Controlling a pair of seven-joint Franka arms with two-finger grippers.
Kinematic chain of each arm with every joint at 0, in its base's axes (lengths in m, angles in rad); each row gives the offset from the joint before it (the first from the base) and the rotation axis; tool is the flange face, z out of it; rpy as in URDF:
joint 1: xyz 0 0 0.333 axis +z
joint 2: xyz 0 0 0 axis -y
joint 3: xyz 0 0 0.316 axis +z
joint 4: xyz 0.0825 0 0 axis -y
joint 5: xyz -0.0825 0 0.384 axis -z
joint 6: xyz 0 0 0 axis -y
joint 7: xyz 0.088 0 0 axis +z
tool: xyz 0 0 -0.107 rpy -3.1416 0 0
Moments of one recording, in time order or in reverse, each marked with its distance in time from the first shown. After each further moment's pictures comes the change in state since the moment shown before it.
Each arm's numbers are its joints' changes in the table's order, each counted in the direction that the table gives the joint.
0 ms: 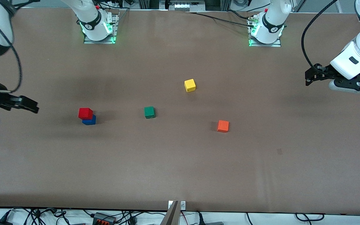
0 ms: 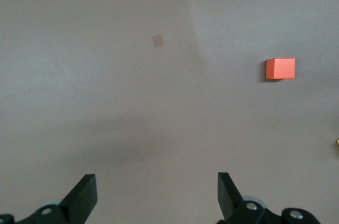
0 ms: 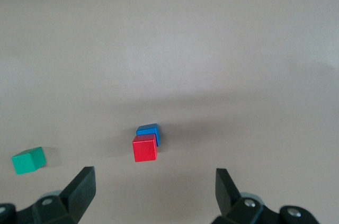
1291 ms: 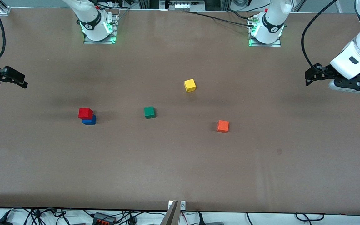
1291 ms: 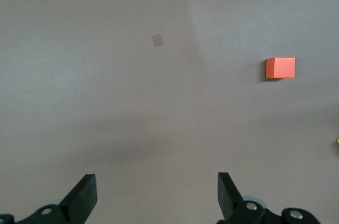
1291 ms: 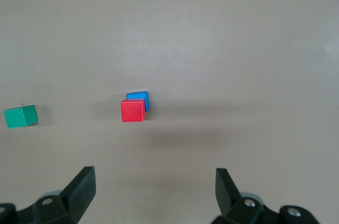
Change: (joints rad) left arm 0.000 0.000 0.000 0.000 0.000 -0.004 -0.002; right arm -0.115 0.221 0.093 -0.253 0.027 0.003 0.107
